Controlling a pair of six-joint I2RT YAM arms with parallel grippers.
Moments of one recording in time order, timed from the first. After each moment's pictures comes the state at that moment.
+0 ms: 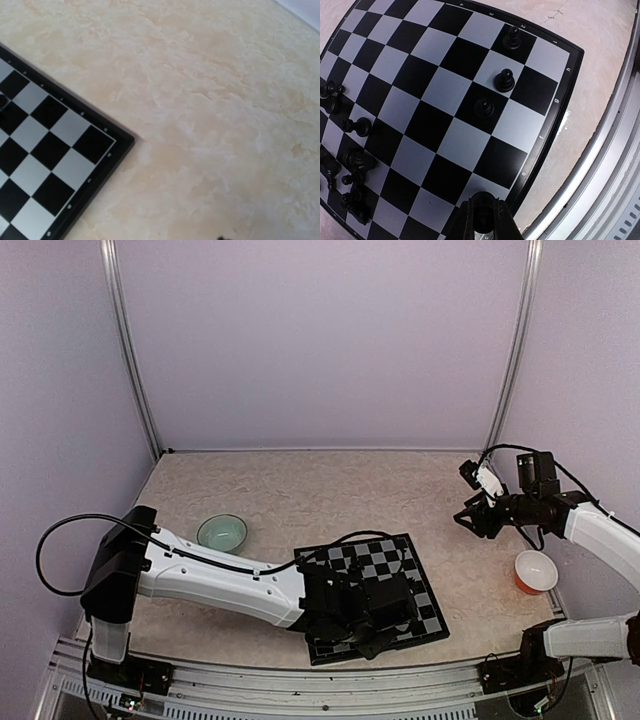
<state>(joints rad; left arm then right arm) -1.46 2.09 1.59 -0.57 -0.29 -0.44 0.14 1.08 0.75 -0.38 -0.41 -0.48</state>
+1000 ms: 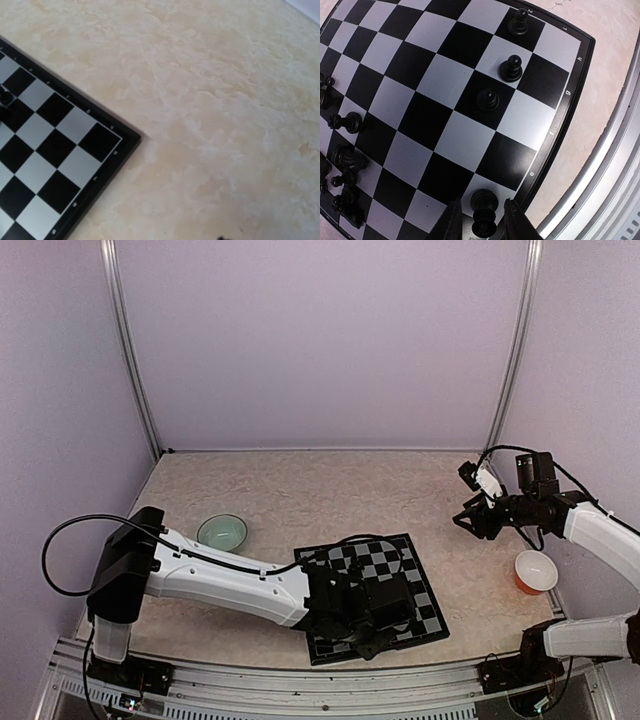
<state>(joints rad) -1.44 2.11 1.59 -0.58 -0.26 -0.44 0.14 1.08 0.75 -0.38 -0.43 -0.49</state>
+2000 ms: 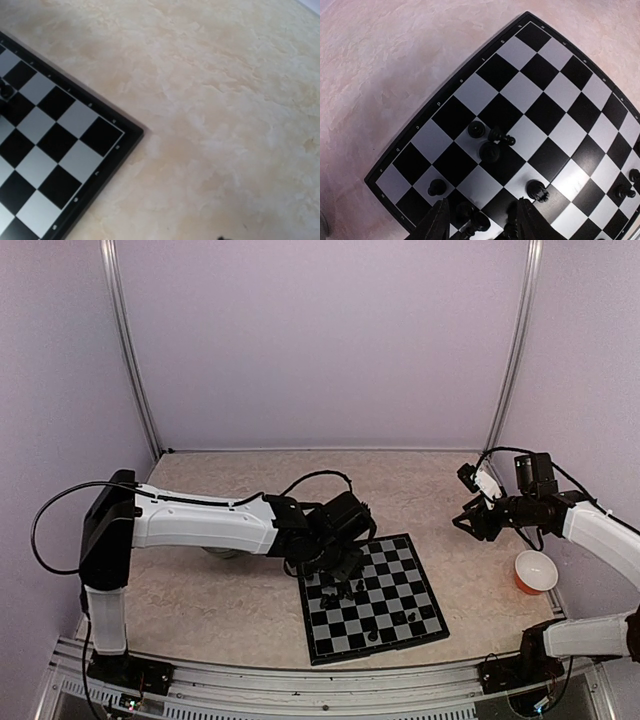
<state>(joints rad) -1.16 2.00 1.54 -0.54 -0.32 -0.39 0.14 1.09 0.75 -0.40 -0.43 -0.49</state>
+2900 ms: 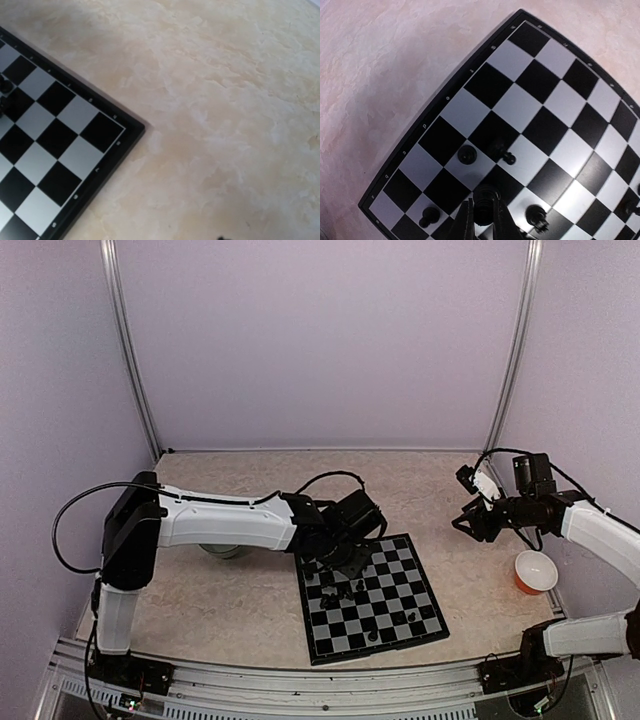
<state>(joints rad) -1.13 2.13 1.67 -0.56 -0.29 -0.32 0.14 1.11 0.75 -0.40 -0.43 -0.50</state>
